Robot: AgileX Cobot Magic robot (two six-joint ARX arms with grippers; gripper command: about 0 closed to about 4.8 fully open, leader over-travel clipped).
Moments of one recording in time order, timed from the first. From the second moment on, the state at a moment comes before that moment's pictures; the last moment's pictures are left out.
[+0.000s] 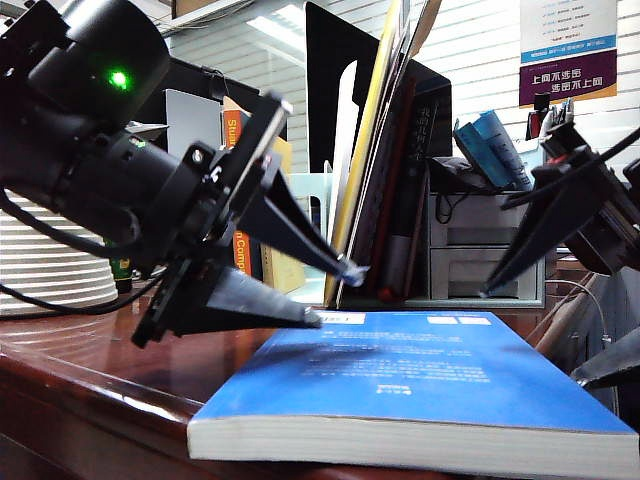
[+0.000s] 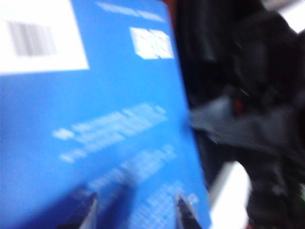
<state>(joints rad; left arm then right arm) -0.68 1.52 0.55 0.41 0.57 -0.67 0.20 1.32 0.52 -0.24 -0.77 0.50</state>
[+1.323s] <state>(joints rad) -0.59 1.50 0.66 0.18 0.20 -0.67 0.20 1.32 0.52 -0.24 -0.76 0.50</state>
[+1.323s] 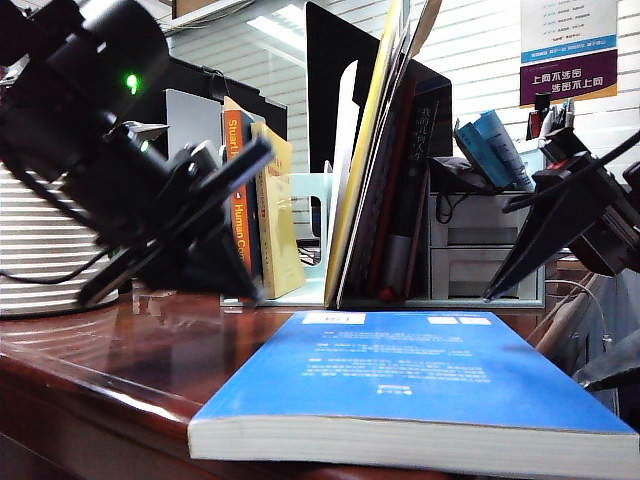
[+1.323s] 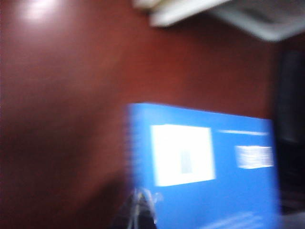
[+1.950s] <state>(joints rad) -0.69 1.60 0.66 0.21 0.32 -0.67 0.20 1.33 0.52 -0.24 -0.75 0.50</state>
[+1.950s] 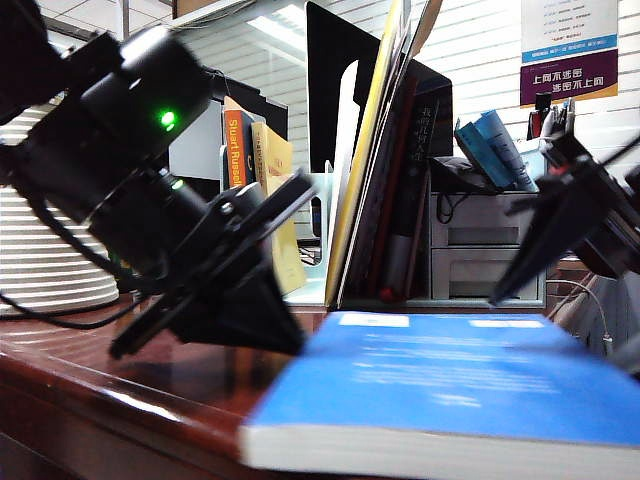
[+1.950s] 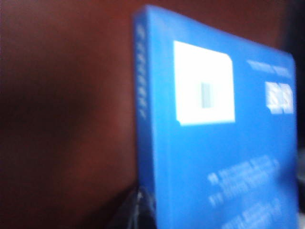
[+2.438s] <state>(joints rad) -0.69 1.60 0.67 0.23 0.36 -0.64 0.19 1.32 0.52 -0.21 -0.75 0.50</state>
